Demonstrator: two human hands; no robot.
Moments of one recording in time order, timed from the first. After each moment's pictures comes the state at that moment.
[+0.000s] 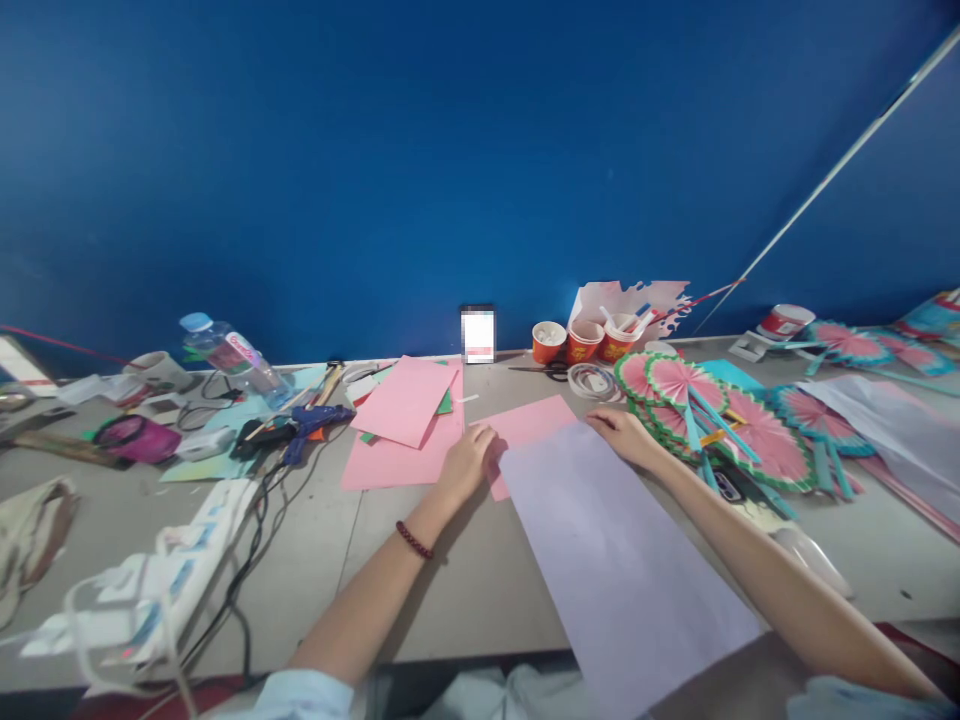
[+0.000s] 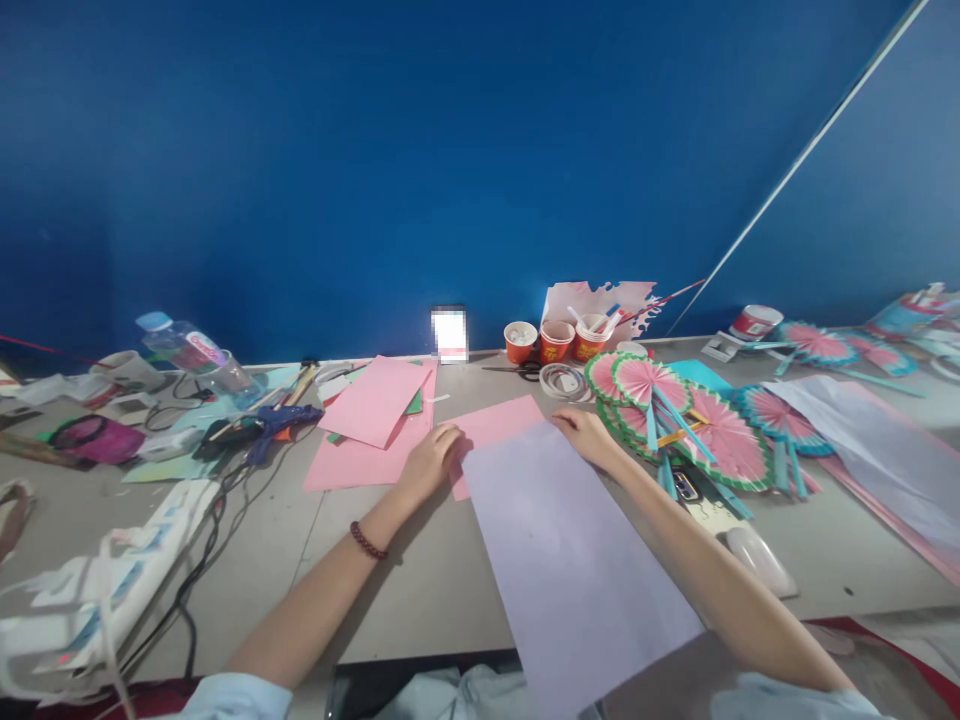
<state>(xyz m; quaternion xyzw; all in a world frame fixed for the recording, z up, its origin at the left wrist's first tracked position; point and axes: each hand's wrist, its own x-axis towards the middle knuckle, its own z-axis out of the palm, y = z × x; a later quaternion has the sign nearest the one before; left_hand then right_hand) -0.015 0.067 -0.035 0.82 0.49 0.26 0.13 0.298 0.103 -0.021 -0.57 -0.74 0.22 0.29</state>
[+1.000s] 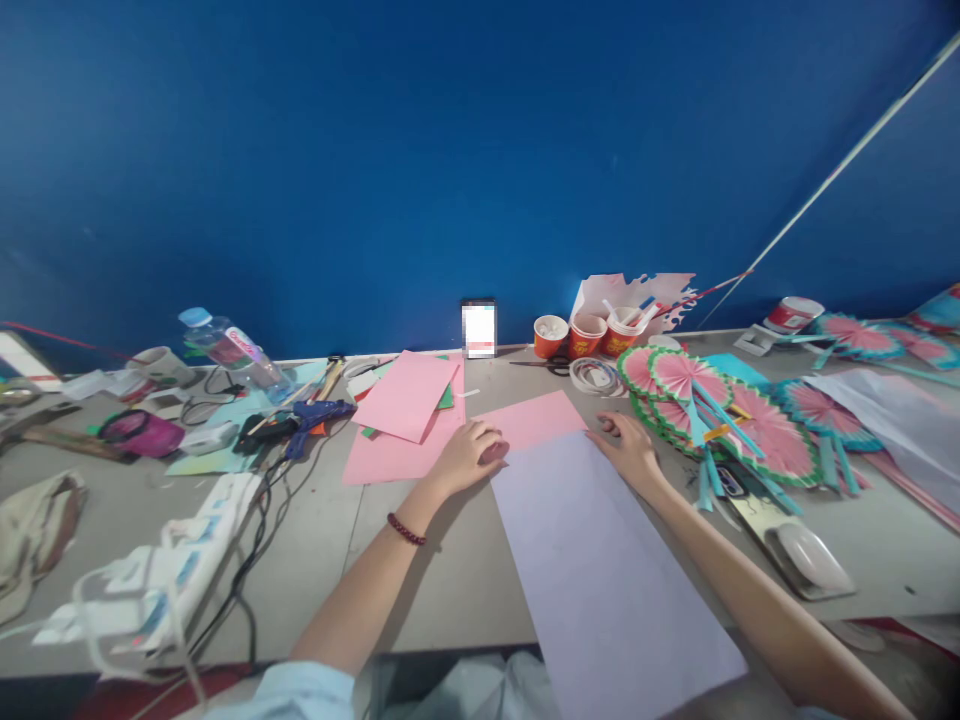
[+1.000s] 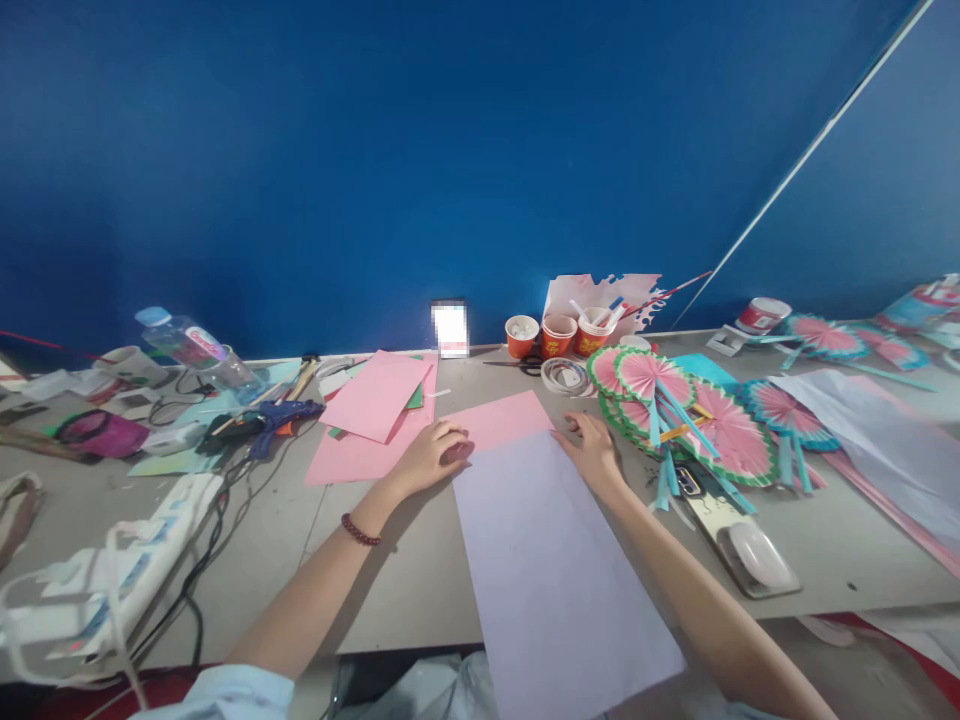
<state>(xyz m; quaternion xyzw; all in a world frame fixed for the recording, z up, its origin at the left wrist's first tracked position) -0.027 0.069 -0.019 0.88 0.39 0.22 0.17 0.296 0.072 -0.065 -0.59 -0.70 0.05 0.39</state>
